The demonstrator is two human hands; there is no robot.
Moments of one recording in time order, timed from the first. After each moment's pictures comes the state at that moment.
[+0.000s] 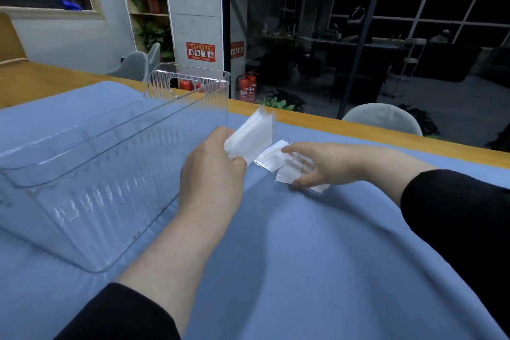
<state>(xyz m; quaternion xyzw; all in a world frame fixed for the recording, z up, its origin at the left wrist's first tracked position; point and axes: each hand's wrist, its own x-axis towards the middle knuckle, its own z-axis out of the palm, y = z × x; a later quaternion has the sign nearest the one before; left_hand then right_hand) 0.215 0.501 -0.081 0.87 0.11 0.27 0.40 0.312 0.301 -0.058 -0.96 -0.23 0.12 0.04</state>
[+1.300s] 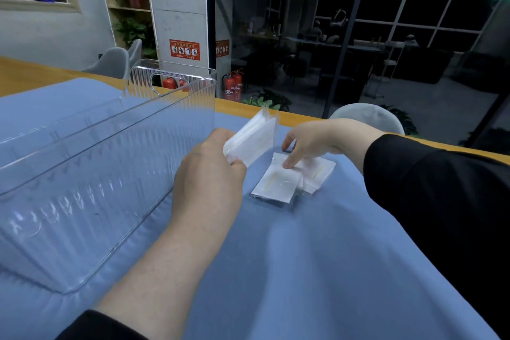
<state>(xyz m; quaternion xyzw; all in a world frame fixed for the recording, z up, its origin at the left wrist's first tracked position) 0.212 0.490 -0.079 0.87 0.09 0.25 0.41 0.368 0.320 -0.044 -0.98 -0.14 0.16 -0.01</state>
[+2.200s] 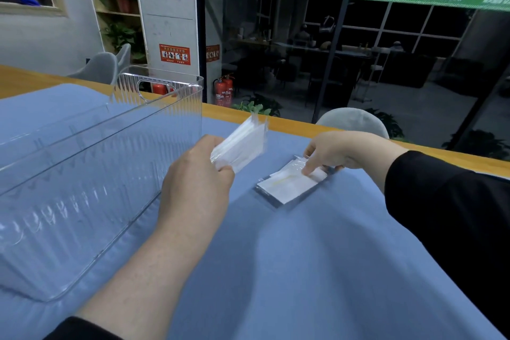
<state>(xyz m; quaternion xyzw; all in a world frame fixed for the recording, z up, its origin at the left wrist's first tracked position) 0.210 0.488 -0.079 0.87 0.08 0.24 0.43 0.358 0.264 -0.052 -0.98 0.00 0.15 0.14</state>
